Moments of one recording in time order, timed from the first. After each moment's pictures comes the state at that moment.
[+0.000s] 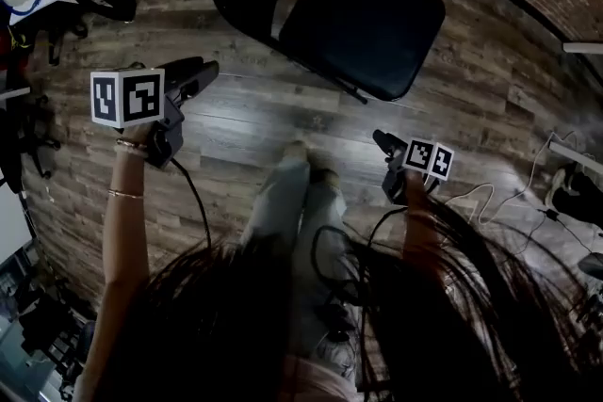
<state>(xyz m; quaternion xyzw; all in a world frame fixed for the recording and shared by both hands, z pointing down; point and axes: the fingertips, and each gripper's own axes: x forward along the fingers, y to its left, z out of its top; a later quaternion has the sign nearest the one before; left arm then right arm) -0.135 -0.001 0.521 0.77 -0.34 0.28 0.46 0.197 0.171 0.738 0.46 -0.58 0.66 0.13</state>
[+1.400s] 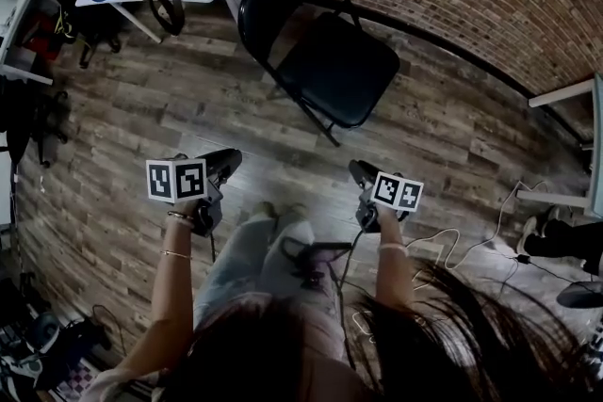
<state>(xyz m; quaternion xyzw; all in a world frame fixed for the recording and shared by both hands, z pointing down) -0.056 0.230 0.426 0.74 -0.41 0.17 0.51 0.217 0.226 0.564 0.44 -0.72 0.53 0.12</state>
